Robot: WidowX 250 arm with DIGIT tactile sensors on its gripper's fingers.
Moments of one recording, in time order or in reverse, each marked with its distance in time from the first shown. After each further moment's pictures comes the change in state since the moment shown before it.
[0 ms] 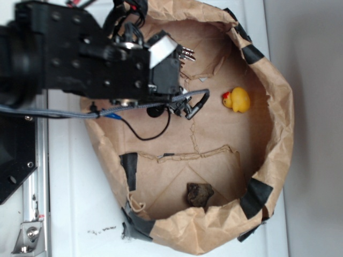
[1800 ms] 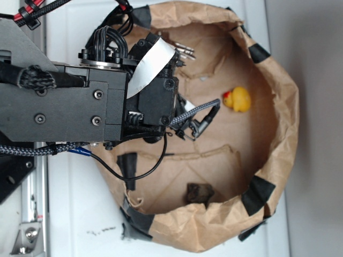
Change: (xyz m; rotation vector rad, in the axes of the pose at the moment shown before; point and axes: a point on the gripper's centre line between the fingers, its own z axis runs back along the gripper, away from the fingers) arm -0.003 -0.013 0.078 -0.022 -0.037 0.095
